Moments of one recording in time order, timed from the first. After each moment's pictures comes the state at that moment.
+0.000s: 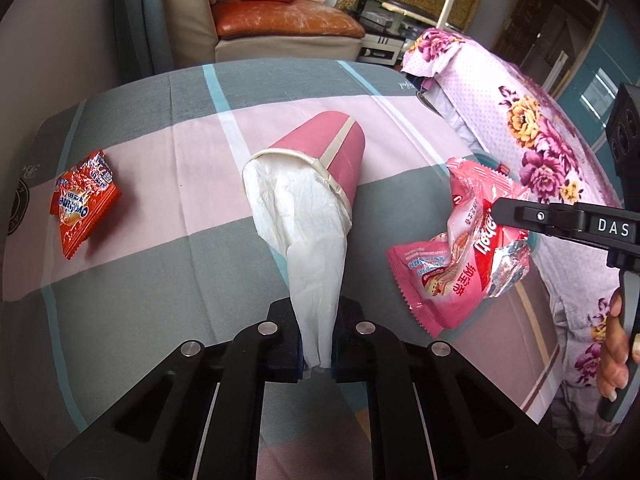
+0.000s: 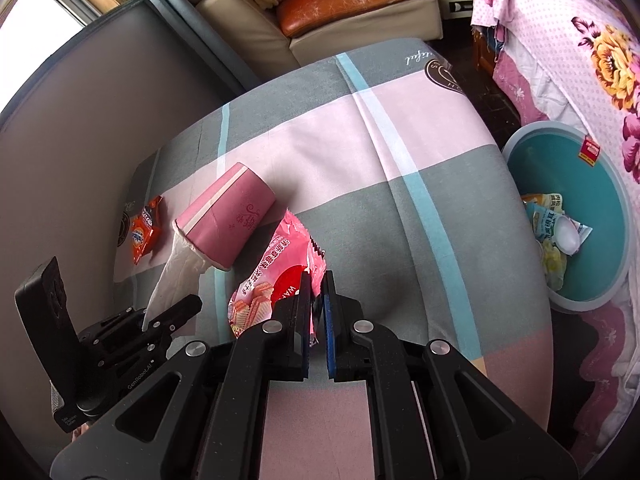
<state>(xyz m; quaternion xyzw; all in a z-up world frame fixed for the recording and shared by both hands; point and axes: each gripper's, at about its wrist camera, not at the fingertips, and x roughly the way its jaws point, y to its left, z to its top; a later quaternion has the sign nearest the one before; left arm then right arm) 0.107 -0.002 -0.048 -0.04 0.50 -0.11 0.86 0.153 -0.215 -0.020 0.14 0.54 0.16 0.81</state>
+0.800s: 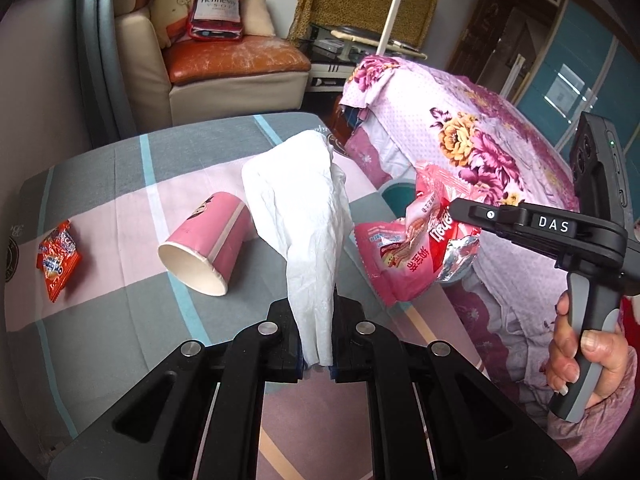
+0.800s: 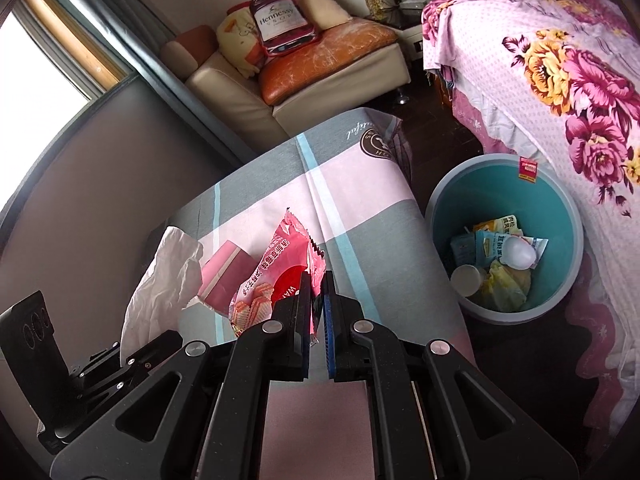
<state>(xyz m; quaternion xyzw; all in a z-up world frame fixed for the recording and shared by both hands) 0.097 -0.089 0.024 -0.03 0.46 -0.18 0.87 0.128 -0.315 0.033 0.21 0.46 0.12 0.86</state>
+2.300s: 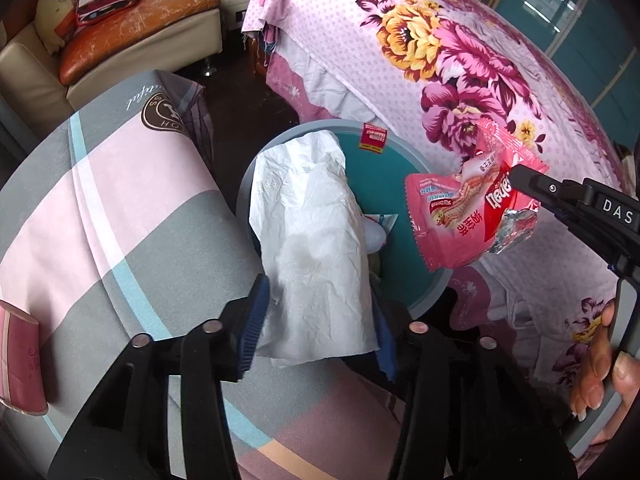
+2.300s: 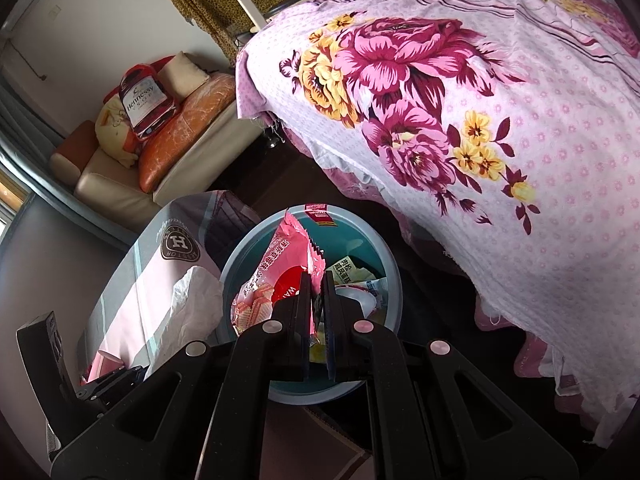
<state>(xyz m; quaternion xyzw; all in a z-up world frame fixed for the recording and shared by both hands) 0.195 -0.307 -0.062 0.07 0.54 -0.23 0.80 0.141 -0.525 -0.030 0.29 0.43 -0.07 0.85</state>
